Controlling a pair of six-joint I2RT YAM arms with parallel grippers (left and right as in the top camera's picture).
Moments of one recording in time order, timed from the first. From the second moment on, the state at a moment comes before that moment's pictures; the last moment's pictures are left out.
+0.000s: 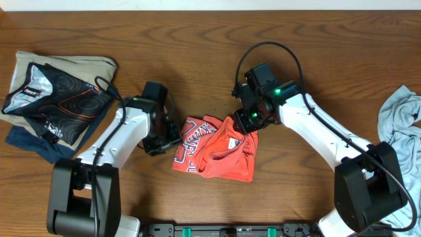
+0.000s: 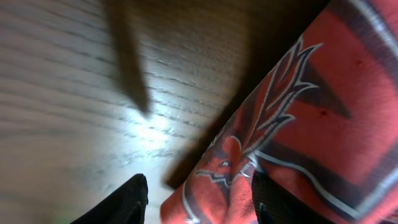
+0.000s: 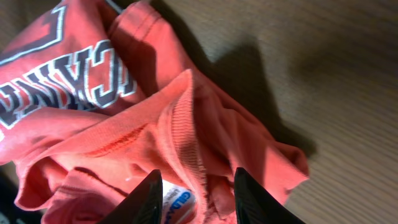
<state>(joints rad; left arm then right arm) -0.21 1.64 0.95 -0.89 0.26 -0.54 0.48 1.76 1.23 -0.80 -0.32 0.10</state>
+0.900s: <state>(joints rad) -0.21 1.64 0.88 -0.82 0.30 -0.54 0.51 1.76 1.12 -0.70 -0.22 0.19</state>
